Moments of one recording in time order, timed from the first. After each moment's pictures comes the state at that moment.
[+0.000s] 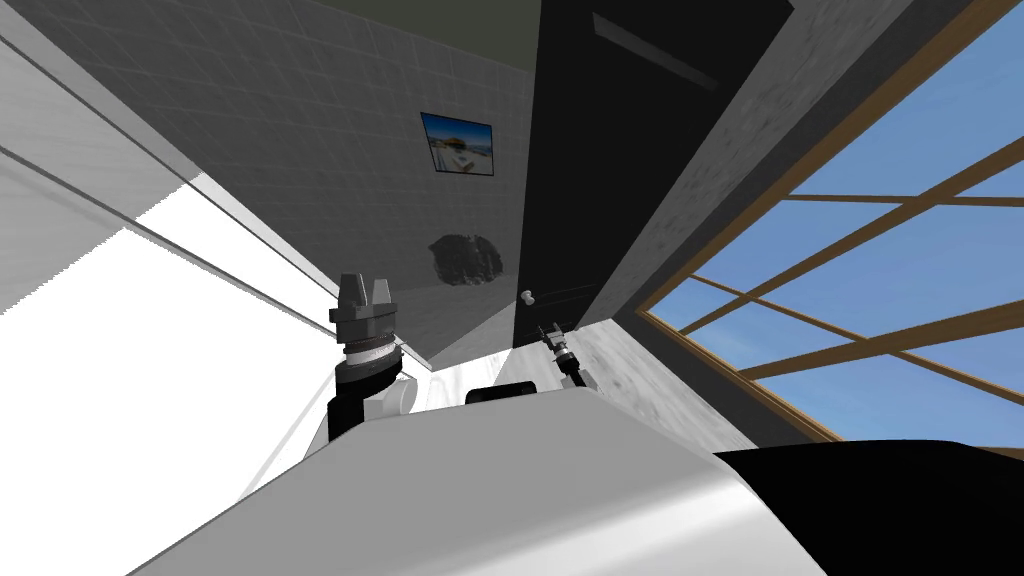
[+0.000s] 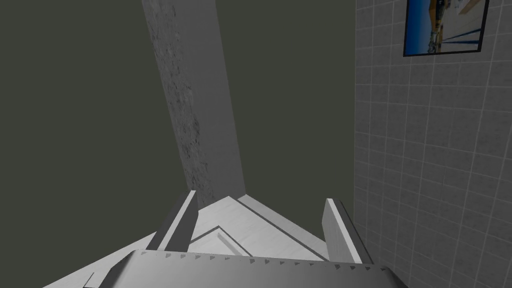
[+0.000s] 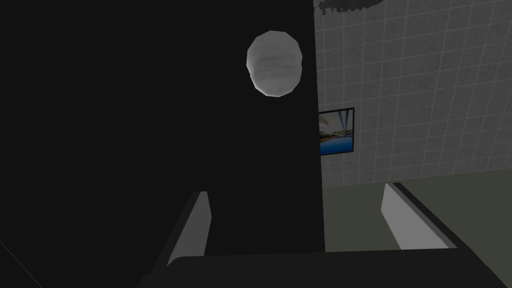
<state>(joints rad) 0.09 -0.14 -0.14 -0.92 0.42 -0.85 1.03</state>
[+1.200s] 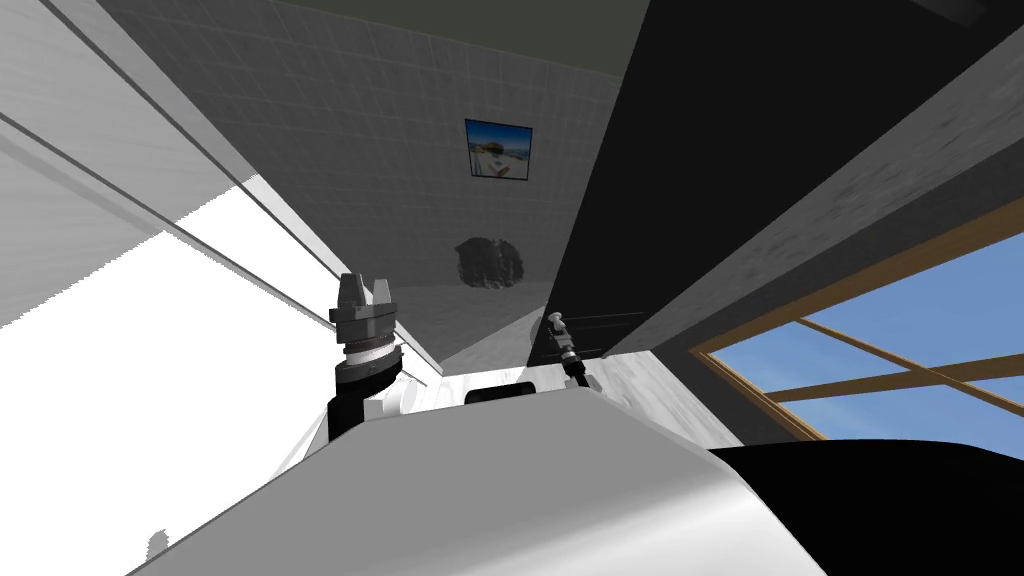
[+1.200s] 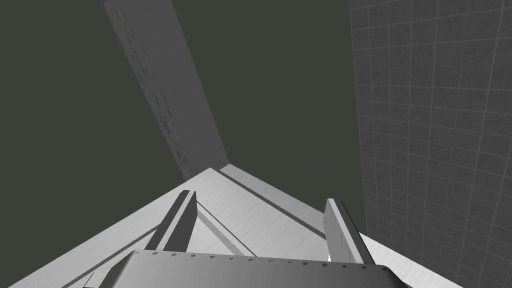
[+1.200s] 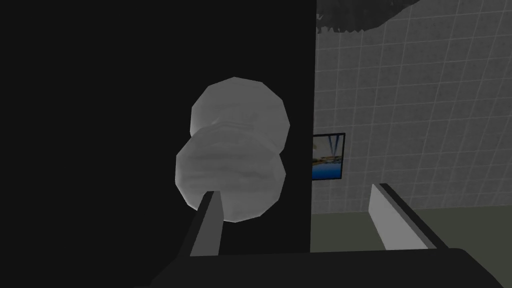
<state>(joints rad) 0.05 -0.13 -0.26 -0.79 0.38 -0.86 1.16</state>
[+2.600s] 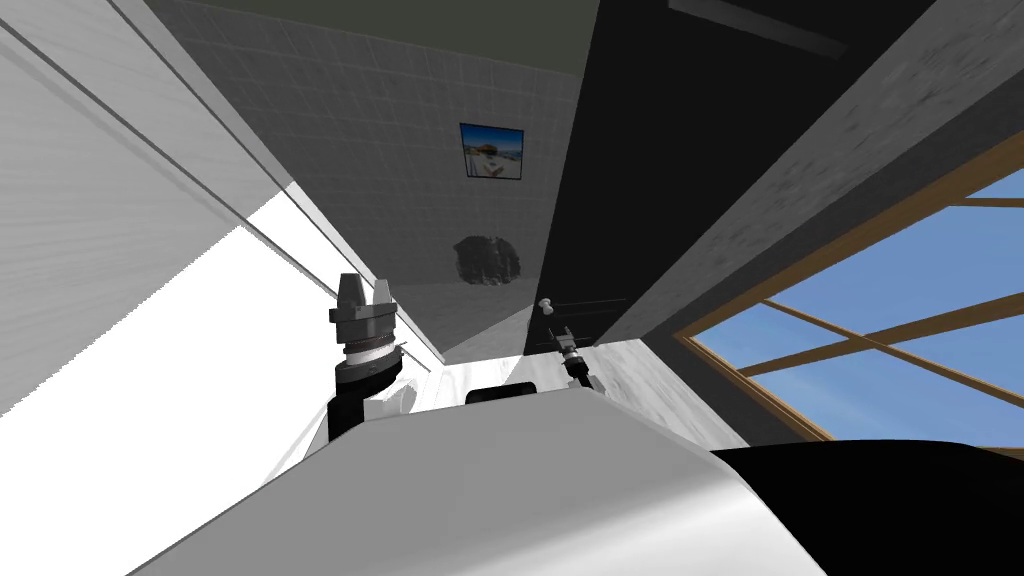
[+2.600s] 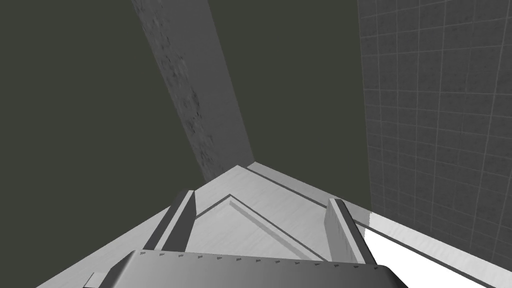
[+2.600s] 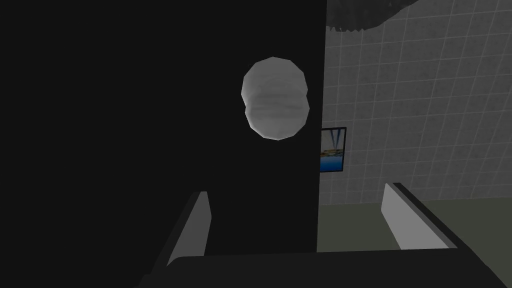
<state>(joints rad) 0.06 -0.15 -0.26 -0.81 0.38 -0.87 1.14</state>
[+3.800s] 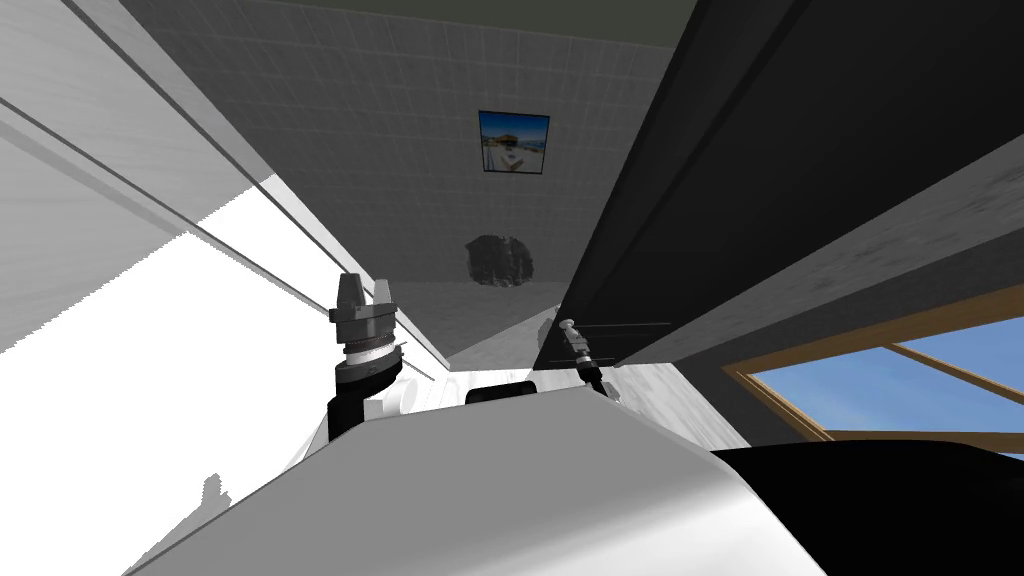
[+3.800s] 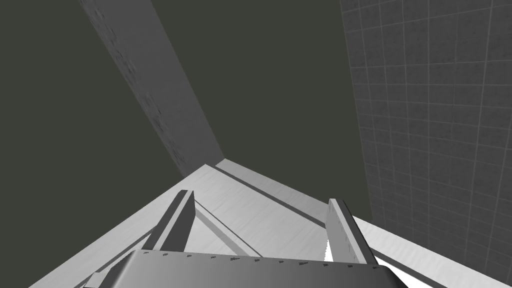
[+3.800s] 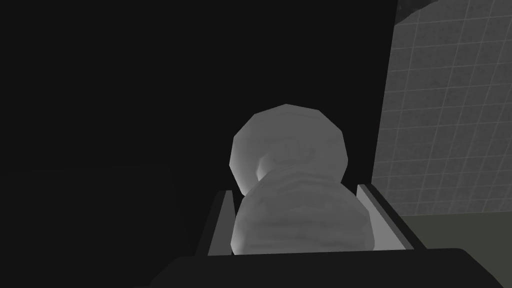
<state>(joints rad) 0.07 -0.22 -0.32 -0.72 0.32 -0.94 1.14</state>
